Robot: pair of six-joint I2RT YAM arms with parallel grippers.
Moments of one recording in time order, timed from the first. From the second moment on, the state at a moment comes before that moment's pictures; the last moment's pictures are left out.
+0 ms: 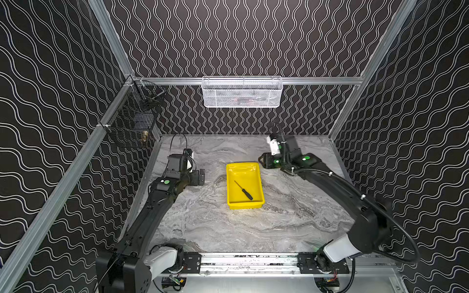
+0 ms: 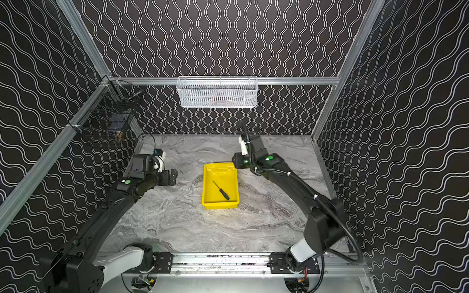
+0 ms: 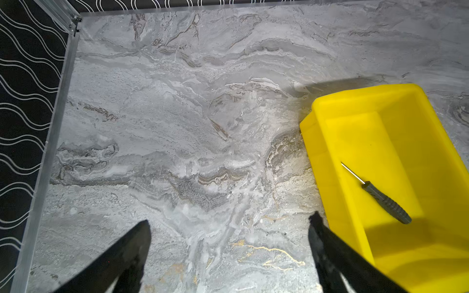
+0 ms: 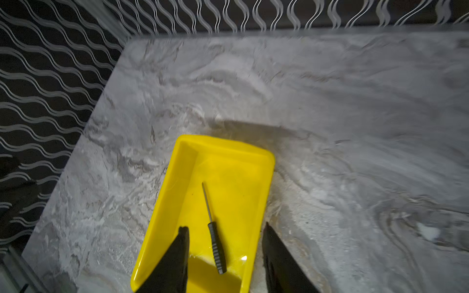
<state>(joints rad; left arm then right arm) -0.18 1.12 0.95 -0.60 -0.04 -0.07 0.50 1.52 1.36 -0.52 -0.08 0.34</state>
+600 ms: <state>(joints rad) -0.18 1.09 0.94 -0.53 0.05 -0.07 0.14 1.23 1.13 -0.46 -0.10 0.29</state>
